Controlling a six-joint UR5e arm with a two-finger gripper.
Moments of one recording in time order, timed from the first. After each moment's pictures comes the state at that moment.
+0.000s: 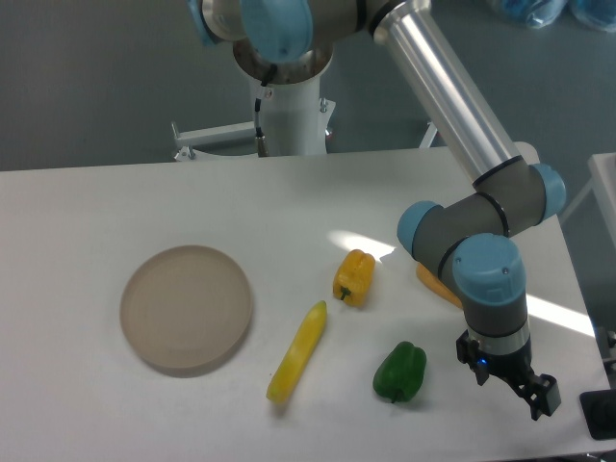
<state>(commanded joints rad) 2.34 -2.48 -0.88 -0.91 1.70 1.32</state>
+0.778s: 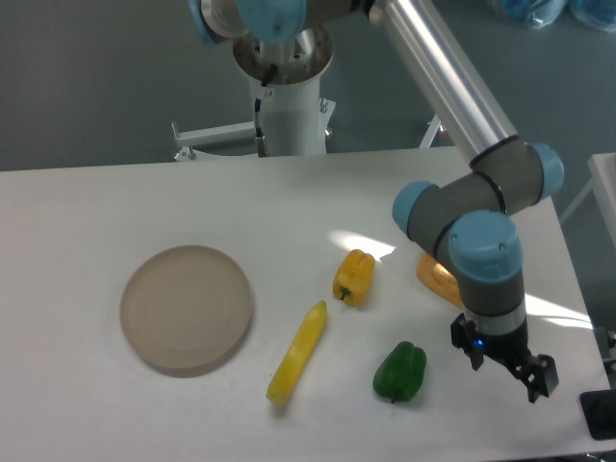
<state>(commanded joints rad) 2.36 -2.30 -1.07 -0.93 1.69 1.26</state>
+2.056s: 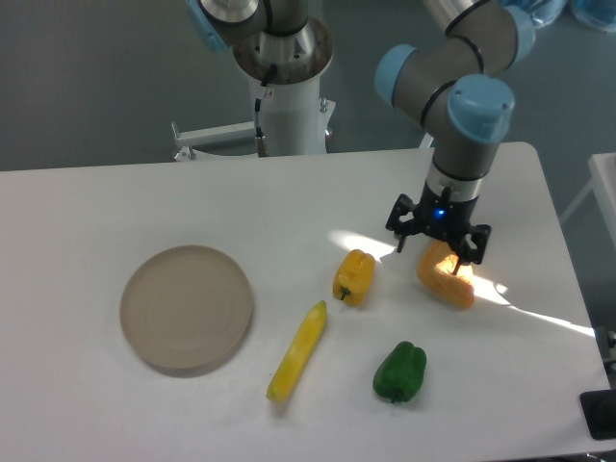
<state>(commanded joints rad) 2.44 -1.96 -1.63 -0.93 1.36 1.01</state>
